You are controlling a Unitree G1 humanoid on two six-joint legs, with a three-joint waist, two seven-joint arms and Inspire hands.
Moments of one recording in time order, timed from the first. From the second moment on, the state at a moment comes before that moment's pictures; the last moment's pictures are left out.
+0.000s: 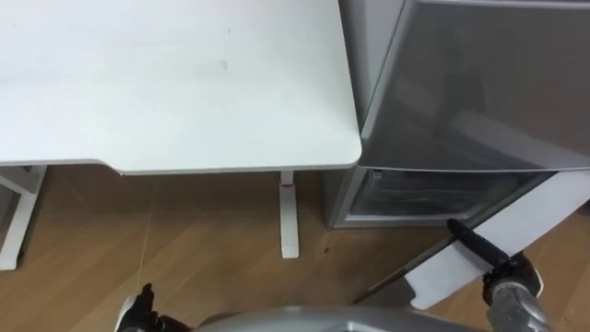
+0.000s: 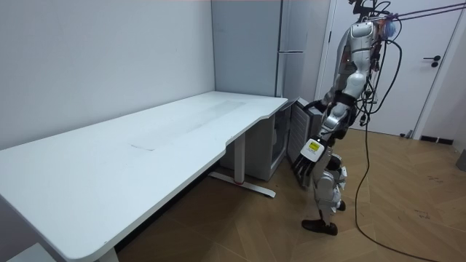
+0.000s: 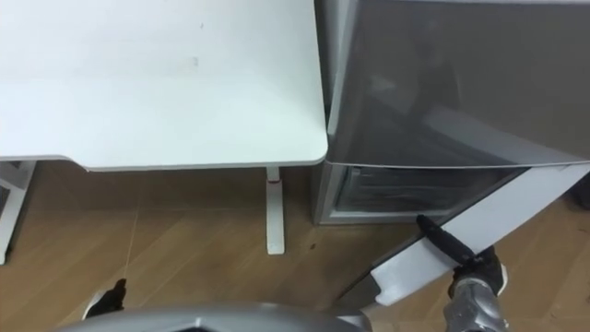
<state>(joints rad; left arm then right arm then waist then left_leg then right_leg) 0.21 0.20 0.09 1.04 0.25 -0.04 0.08 0.08 -0.23 -0.26 0.92 0.54 -0.06 -0.16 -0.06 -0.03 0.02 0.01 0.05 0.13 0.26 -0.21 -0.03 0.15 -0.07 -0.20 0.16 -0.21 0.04</state>
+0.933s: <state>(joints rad) 0.19 0.23 -0.01 1.03 0.23 -0.07 0.03 0.32 -0.27 0.05 0.15 0.45 0.02 -0.06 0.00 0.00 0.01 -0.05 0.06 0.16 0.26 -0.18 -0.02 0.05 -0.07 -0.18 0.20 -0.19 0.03</state>
